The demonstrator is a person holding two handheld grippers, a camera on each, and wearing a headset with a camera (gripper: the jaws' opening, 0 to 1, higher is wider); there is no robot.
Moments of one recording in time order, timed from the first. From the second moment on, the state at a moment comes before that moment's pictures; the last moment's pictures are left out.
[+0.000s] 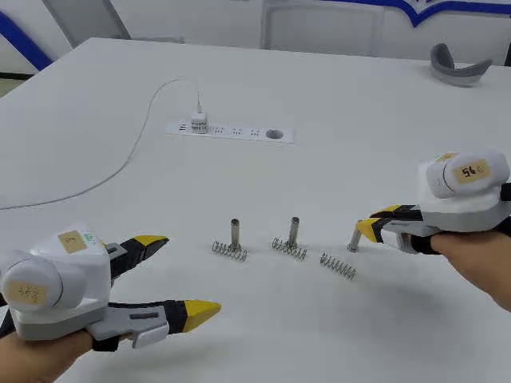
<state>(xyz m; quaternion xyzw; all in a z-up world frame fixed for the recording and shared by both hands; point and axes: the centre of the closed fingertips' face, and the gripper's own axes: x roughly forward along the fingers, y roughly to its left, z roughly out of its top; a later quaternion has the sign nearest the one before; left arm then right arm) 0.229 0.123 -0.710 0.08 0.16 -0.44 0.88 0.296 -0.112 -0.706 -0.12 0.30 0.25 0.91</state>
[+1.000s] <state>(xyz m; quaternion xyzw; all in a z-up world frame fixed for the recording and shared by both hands) 0.228 0.120 -0.707 0.09 0.16 -0.44 0.88 0.264 -0.091 -0.734 -0.15 0.32 0.31 0.88</state>
